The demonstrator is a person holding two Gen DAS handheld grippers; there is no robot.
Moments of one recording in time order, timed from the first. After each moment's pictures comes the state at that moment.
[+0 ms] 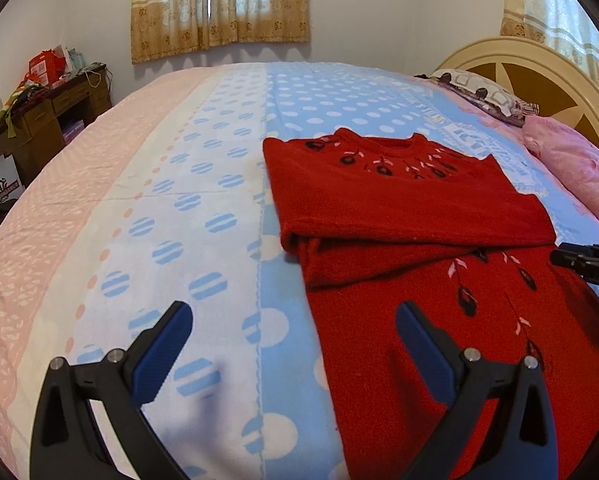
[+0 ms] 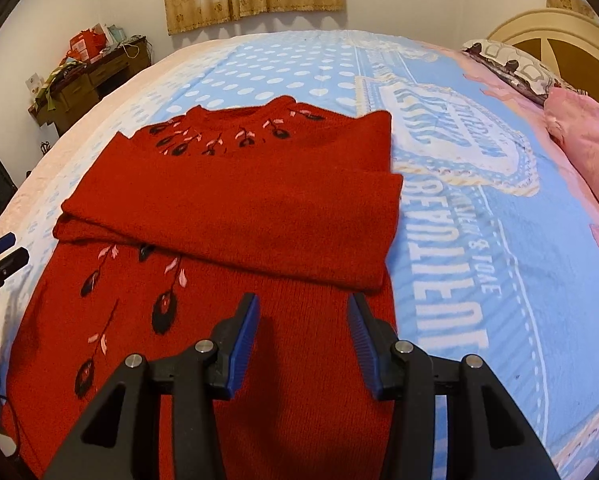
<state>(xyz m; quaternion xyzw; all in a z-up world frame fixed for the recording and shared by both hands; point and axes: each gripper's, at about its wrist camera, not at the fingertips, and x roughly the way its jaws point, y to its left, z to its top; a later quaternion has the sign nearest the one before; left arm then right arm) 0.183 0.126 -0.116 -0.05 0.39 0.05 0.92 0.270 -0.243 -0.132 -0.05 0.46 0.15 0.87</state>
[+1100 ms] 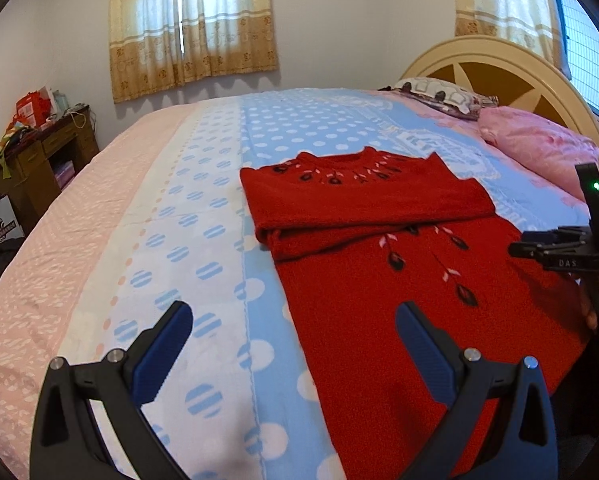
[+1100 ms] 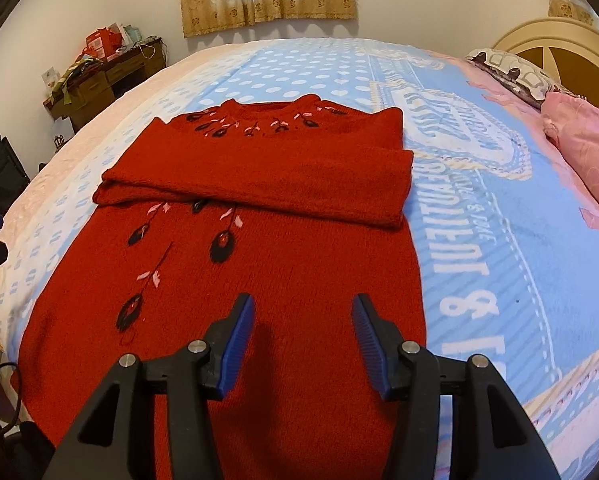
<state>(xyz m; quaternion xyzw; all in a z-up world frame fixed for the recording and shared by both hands) 0.106 0.097 -0.079 0.00 0.35 0.01 0.94 0.203 -0.236 -0.123 -0.06 0.44 0.17 0.88</state>
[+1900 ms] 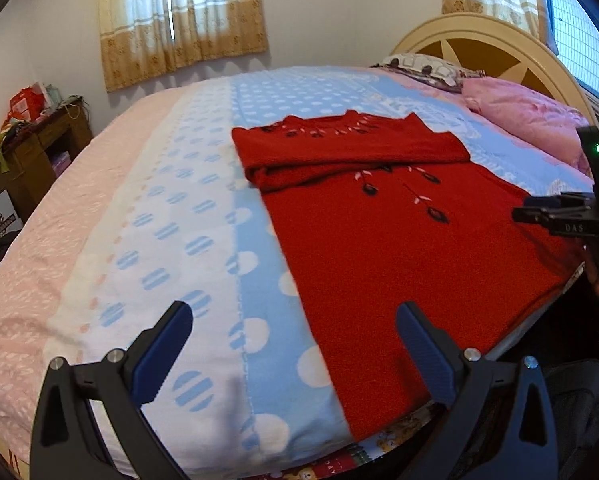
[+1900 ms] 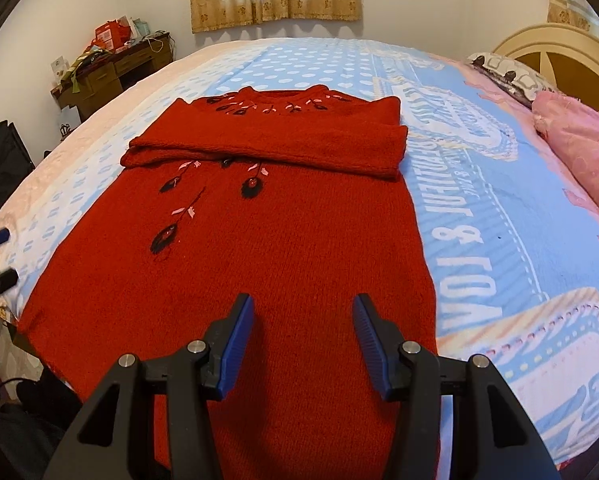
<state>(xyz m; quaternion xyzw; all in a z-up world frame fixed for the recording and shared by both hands) 0.045 0.081 -0.098 0.01 0.38 0.01 0.93 0.138 -0.242 -0.123 -0.07 0.44 0.17 0.88</state>
